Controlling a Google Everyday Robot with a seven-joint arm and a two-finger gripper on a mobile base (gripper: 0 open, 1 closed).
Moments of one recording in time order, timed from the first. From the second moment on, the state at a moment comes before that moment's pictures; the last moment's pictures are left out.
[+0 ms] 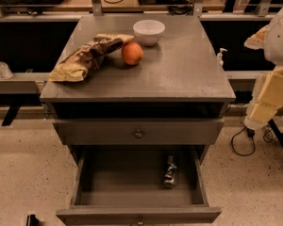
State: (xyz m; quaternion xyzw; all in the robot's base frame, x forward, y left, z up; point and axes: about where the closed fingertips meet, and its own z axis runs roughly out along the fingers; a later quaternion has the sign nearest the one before) arm 0.438 -0.215 0.983 -0.60 0.78 -0.04 0.17
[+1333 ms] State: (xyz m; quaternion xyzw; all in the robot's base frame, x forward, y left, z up) arm 0.434 -0.198 0.857 -0.75 0.65 -0.07 0.11
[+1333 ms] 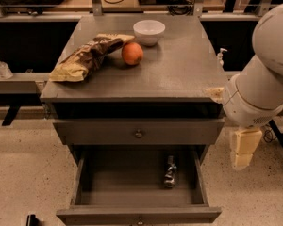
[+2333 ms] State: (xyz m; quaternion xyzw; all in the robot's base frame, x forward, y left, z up) arm 0.452 -0.166 0.812 -0.87 0.48 -0.04 0.12
